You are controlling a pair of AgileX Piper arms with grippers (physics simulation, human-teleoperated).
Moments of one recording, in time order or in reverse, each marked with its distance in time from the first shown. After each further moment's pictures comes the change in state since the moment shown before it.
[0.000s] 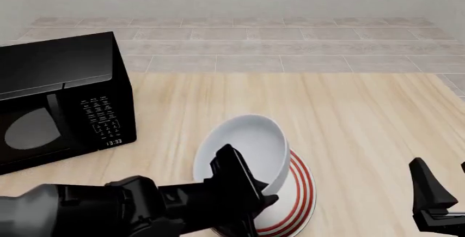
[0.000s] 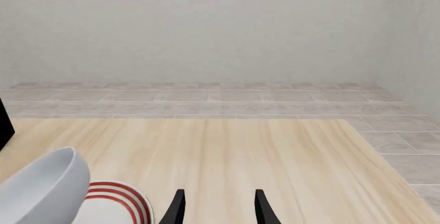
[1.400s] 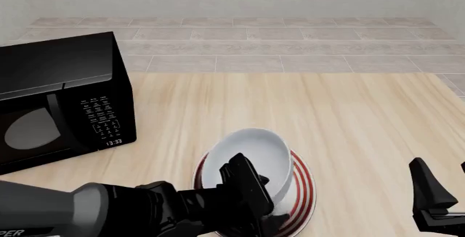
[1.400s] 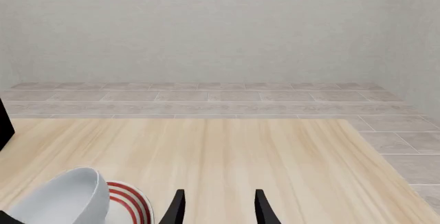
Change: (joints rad) left arm 0.010 0.146 -0.020 -0.087 -0.010; right arm 0.000 0.000 0.000 0.000 0.000
